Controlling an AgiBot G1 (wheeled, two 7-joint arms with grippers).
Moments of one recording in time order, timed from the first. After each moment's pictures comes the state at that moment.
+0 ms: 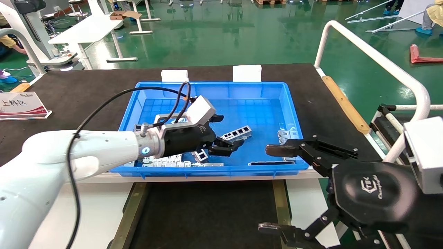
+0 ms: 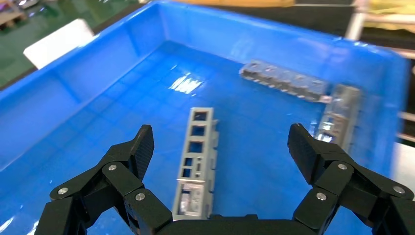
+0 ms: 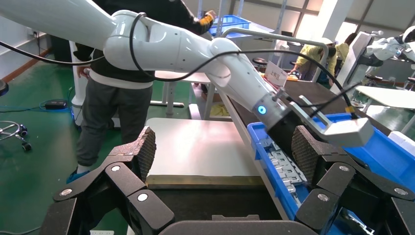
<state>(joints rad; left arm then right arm) -1.49 1.30 0.56 -0.42 1.33 0.94 0.04 1.08 -0.61 -0.28 1.28 -0.73 -1.49 0.18</state>
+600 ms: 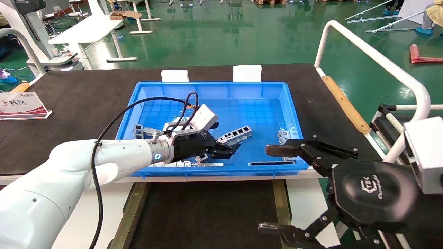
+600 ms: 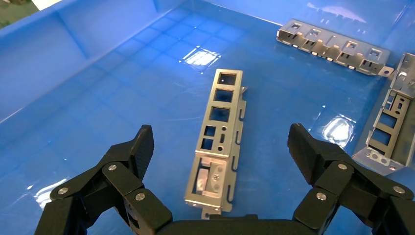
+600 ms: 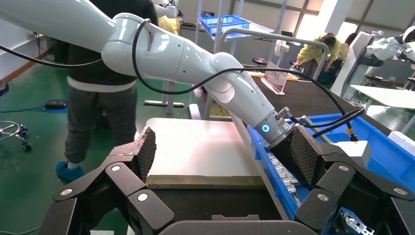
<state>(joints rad) -1.49 1.37 0.67 -0.31 1.26 0.78 0.07 1.08 -0.61 -0.29 1.28 -0.73 -1.49 0.18</state>
